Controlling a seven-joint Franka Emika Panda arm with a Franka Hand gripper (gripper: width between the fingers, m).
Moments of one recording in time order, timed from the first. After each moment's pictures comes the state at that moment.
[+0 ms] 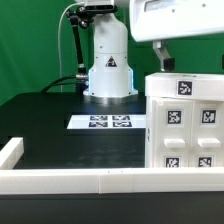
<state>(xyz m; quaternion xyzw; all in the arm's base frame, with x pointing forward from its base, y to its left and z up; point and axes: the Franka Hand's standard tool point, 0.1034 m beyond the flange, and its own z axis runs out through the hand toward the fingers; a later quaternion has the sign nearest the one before) 0.642 0.085 0.177 -0.94 0.35 -0.02 0.06</state>
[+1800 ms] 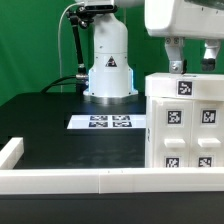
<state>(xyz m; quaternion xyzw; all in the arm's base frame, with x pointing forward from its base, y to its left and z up) 0.634 0.083 0.176 -0.89 -0.45 -0.02 -0.03</state>
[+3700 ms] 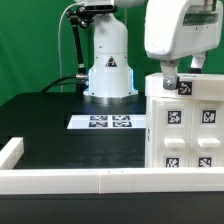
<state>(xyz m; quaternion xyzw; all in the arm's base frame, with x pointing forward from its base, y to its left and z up) 0.616 0.076 0.152 -0.89 -0.45 0.03 -0.01</state>
